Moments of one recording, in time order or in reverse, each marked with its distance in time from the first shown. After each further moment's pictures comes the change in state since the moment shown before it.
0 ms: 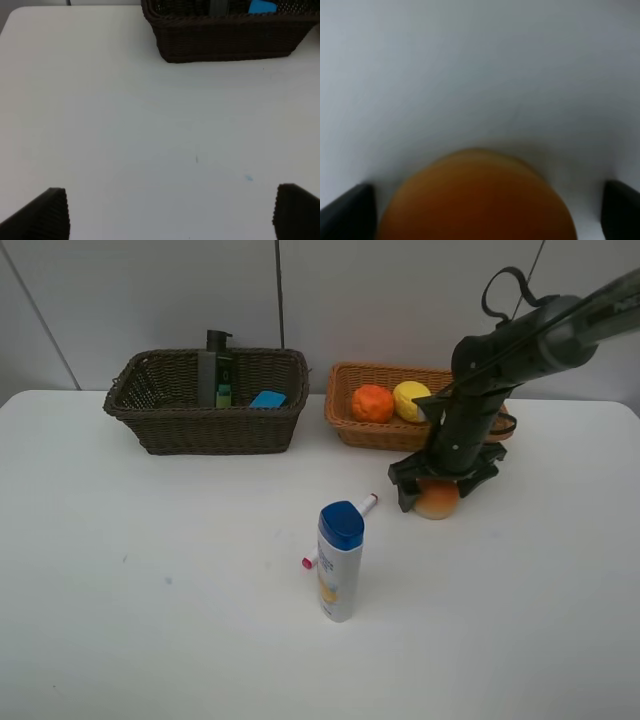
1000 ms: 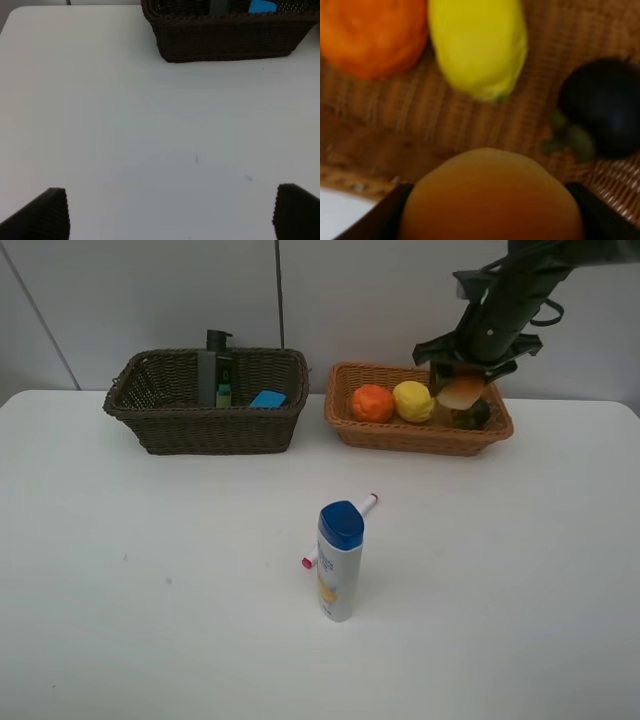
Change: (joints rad) left arm 0.000 0.000 0.000 0.000 0.000 0.000; right arm -0.129 -0.068 -0.355 0.002 0.077 -0.023
